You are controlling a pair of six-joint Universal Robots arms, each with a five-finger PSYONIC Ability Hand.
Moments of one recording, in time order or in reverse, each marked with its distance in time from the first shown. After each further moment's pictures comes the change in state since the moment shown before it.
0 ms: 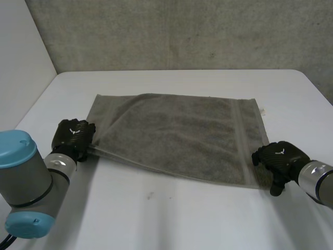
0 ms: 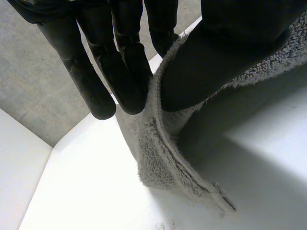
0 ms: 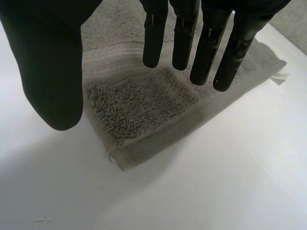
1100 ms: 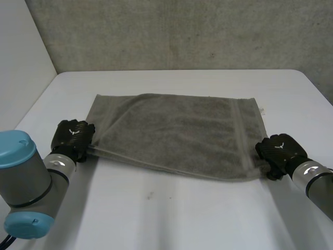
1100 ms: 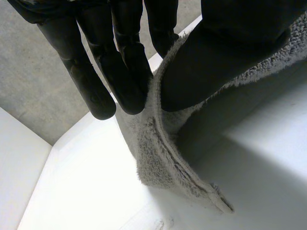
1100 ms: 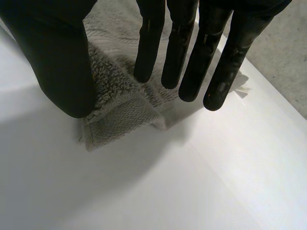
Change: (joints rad) left arm 0.005 0.001 -0.004 -0.002 0.003 -0.001; right arm -0.003 0.079 0.053 -0.323 0.009 0.022; left_hand 0.000 0.000 0.000 0.000 0.000; right_hand 0.218 0.272 0.282 0.282 0.243
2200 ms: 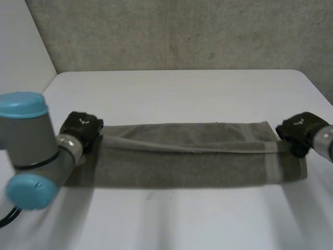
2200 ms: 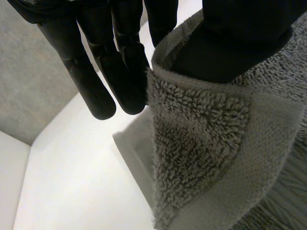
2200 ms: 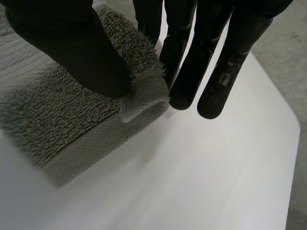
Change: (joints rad) left arm -0.067 -0.112 0.373 -0.408 -0.046 0.080; right arm 0.004 0.037 -0.440 0.515 0.139 -0.144; left_hand 0.000 0.000 0.000 0.000 0.000; right_hand 0.325 0.435 0.440 0.448 0.450
